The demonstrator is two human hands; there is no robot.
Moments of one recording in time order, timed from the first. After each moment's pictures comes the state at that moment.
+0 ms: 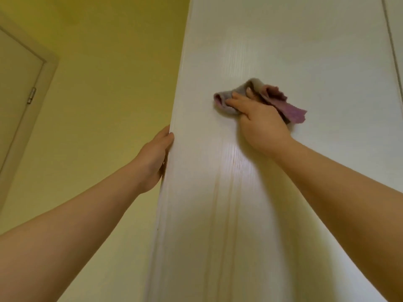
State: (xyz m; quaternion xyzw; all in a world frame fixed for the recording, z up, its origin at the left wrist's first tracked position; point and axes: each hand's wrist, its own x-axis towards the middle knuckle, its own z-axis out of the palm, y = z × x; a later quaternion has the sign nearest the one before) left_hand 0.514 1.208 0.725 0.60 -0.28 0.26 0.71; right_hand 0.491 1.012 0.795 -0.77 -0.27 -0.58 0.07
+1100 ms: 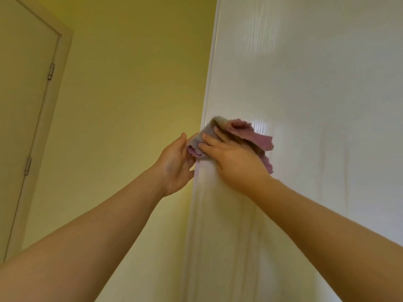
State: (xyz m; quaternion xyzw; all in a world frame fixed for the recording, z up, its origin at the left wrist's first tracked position) left_hand 0.501 1.236 0.668 0.52 -0.26 0.07 0.81; right_hand 0.501 1.092 0.689 -0.80 -0.34 -0.49 -0.07
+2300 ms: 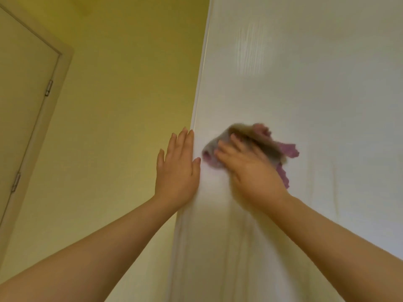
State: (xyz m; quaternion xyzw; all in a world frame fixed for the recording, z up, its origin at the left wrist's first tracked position) left_hand 0.516 1.206 0.678 0.80 -0.11 0.54 0.24; right_hand 0.507 1.040 0.705 -0.76 -0.33 -0.56 -0.06
